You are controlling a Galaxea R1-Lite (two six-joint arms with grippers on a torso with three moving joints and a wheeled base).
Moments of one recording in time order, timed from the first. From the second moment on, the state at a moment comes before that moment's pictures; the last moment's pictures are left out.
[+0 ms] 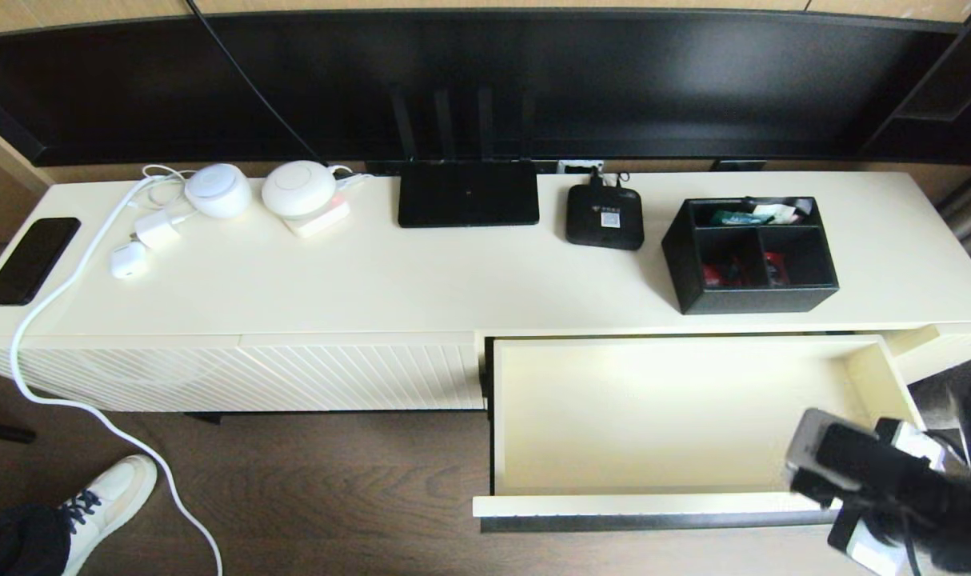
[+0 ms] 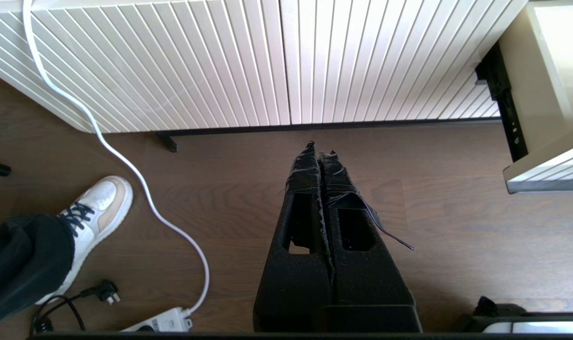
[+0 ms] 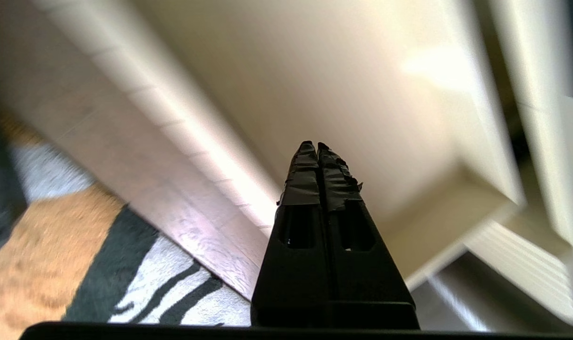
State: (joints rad) left arm 0.00 0.00 0.00 0.00 0.00 0.04; right arm 0.43 1.29 -0.46 -0.22 -0.23 -0.72
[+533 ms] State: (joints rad) left arm 0.00 0.00 0.00 0.00 0.00 0.04; right arm 0.57 1.41 -0.27 -0.30 -0.23 -0.74
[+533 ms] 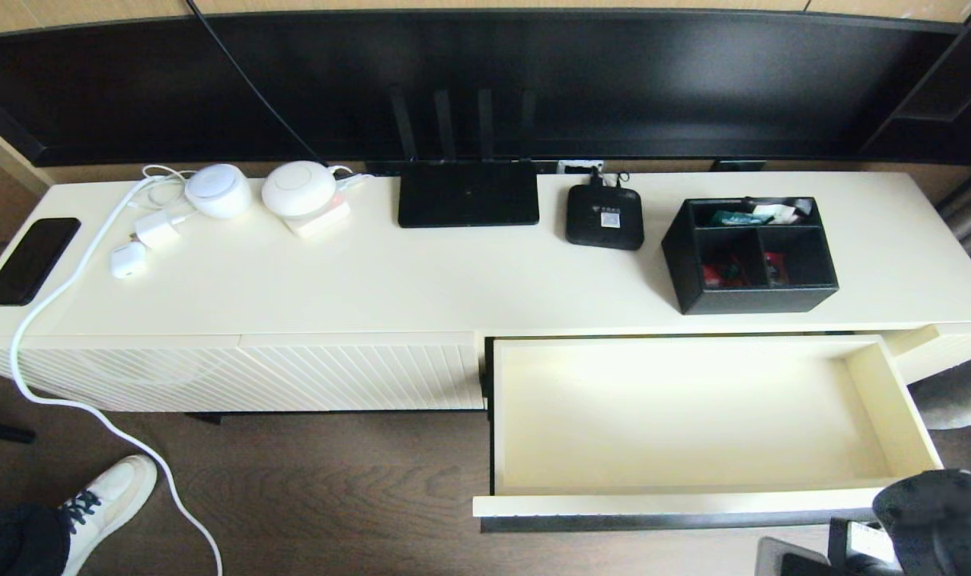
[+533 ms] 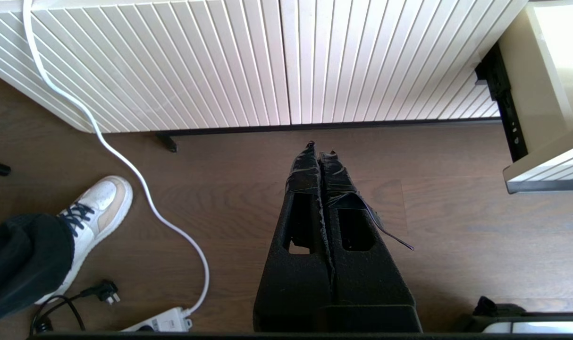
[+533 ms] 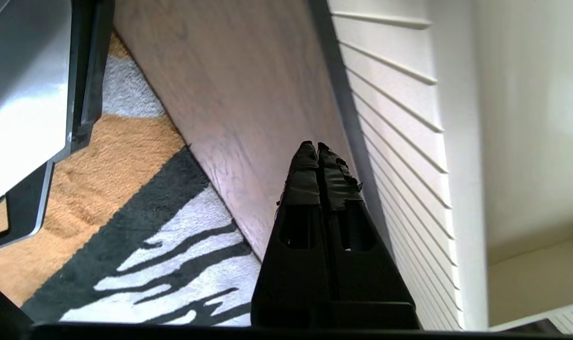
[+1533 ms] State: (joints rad) left arm 0.00 0.00 0.00 0.00 0.00 0.04; right arm 0.49 1.83 -0.29 -1.05 -0.30 -0.74
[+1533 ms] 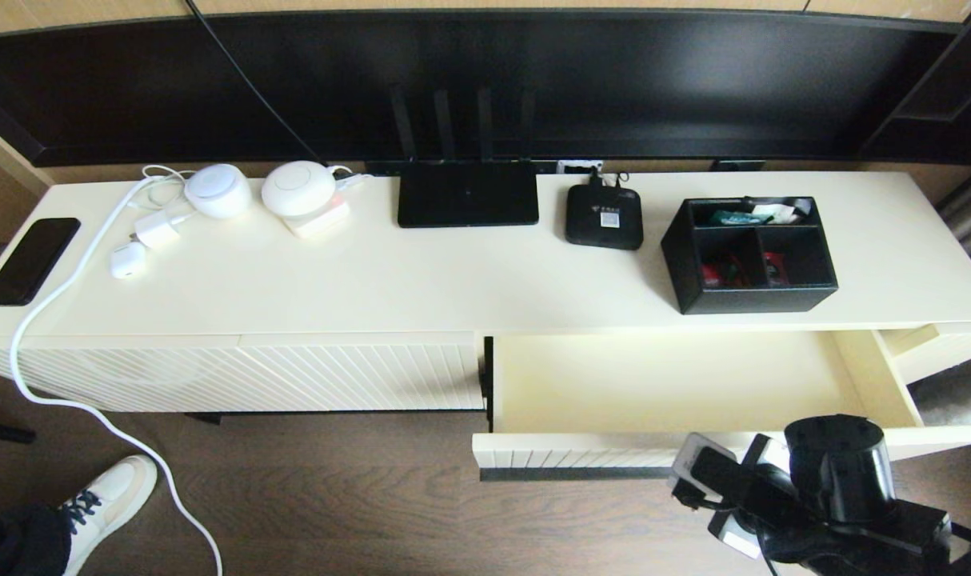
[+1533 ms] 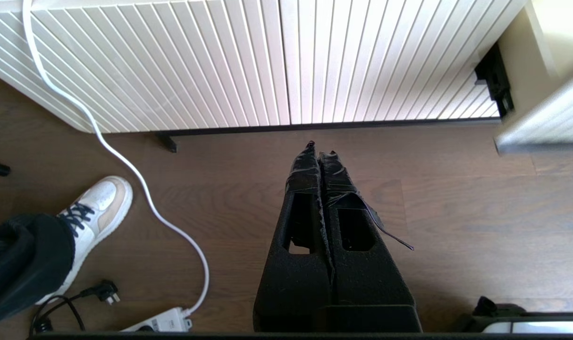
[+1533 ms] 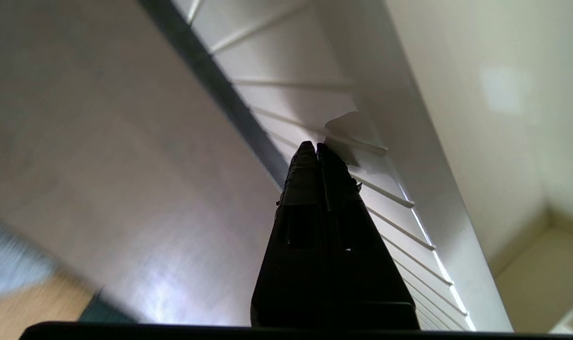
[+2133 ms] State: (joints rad) left arm 0.00 0.00 0.00 0.00 0.00 0.04; right arm 0.44 1.98 -0.39 -1.36 -0.32 -0.85
